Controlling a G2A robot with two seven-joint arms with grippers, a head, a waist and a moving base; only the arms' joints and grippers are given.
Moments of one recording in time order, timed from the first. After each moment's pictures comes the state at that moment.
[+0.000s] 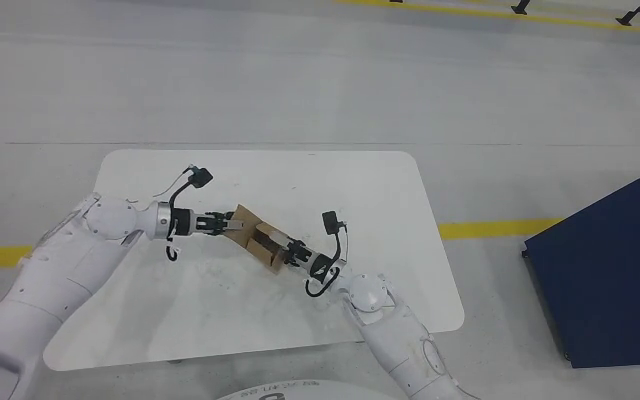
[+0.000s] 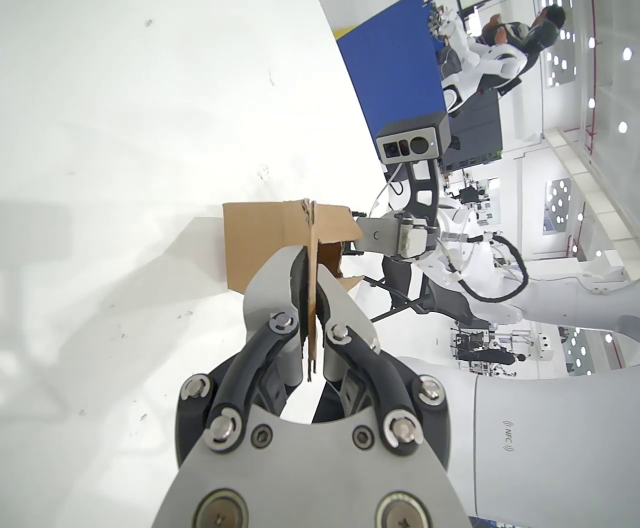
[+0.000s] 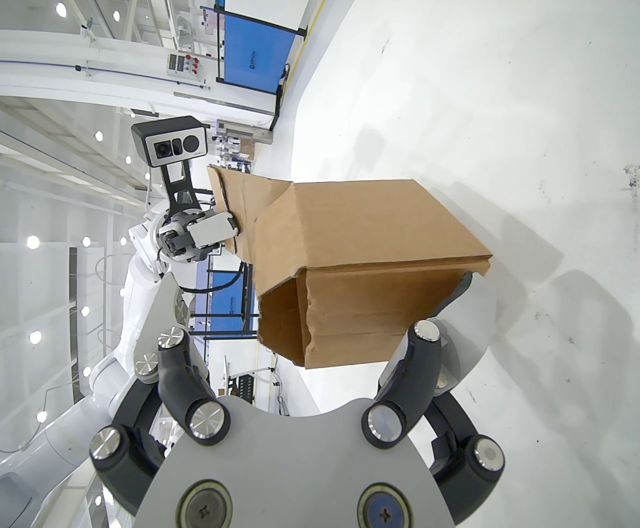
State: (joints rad) left arm 0.88 -1.12 -0.76 -1.04 -0.15 -0.53 -1.04; right arm -1.68 -1.31 1.27 -1.56 -0.11 -0.18 0.48
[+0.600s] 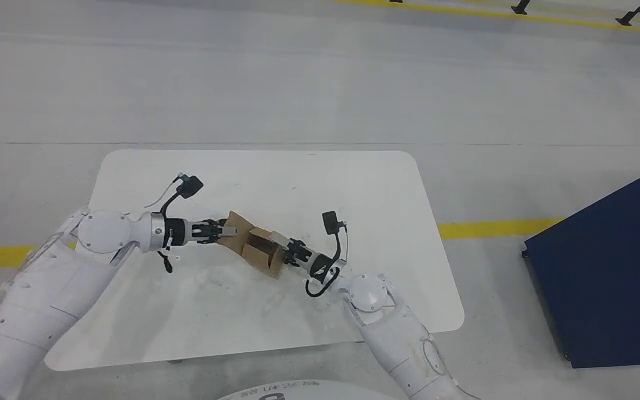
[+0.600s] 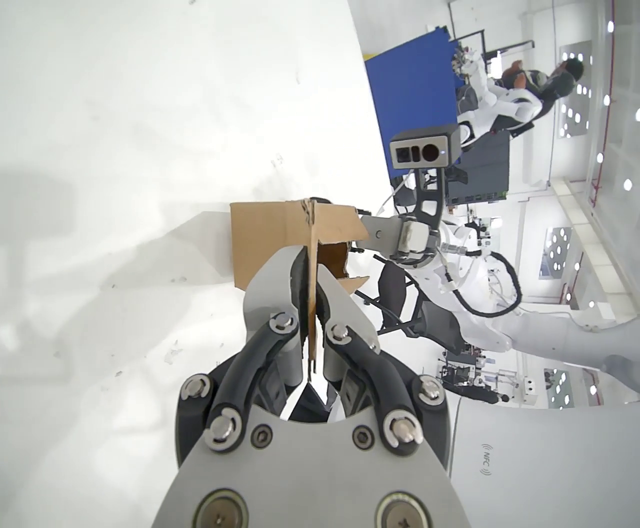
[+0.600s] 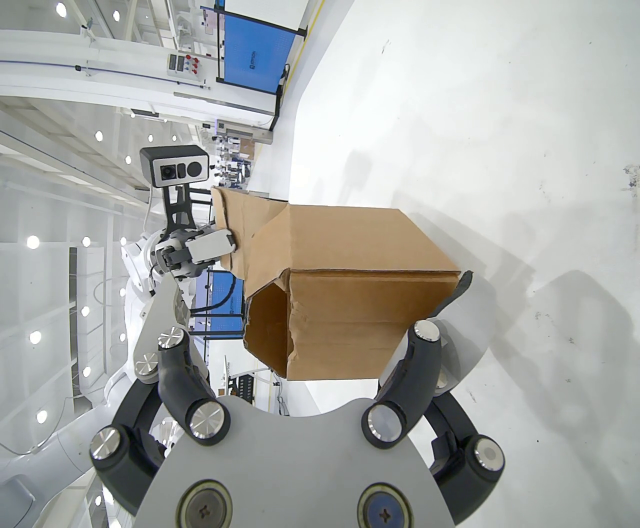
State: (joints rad) left arm 1.04 -1.05 -0.89 -1.27 -0.07 -0.24 -1.02; right arm -1.68 -1.31 1.27 -1.56 -0.11 -0.18 0.48
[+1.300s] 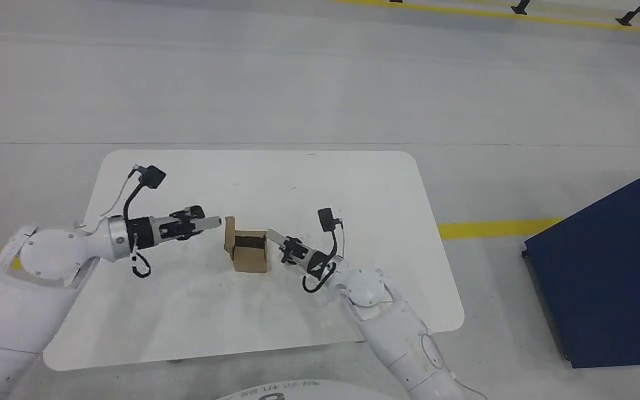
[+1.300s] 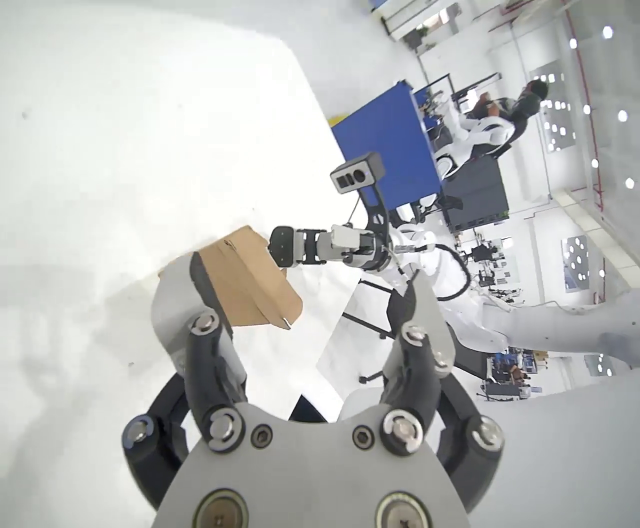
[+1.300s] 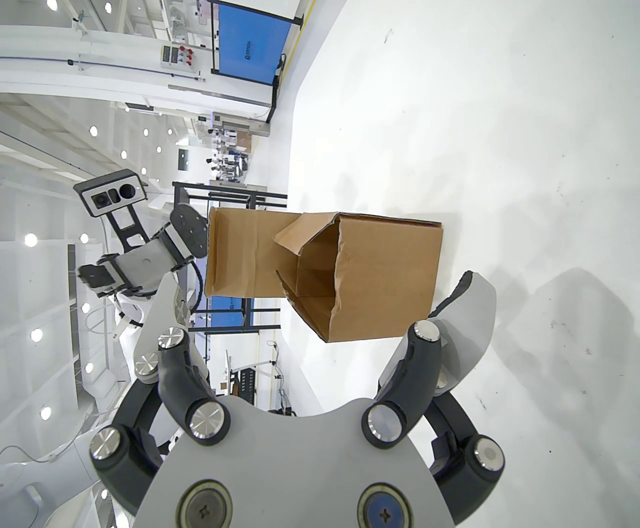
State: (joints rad) left arm 1.27 -0.97 -1.20 -1.53 -0.08 -0.43 -0.94; right arm -1.64 -1.30 1.25 -1.55 -0.09 -0.14 0.50
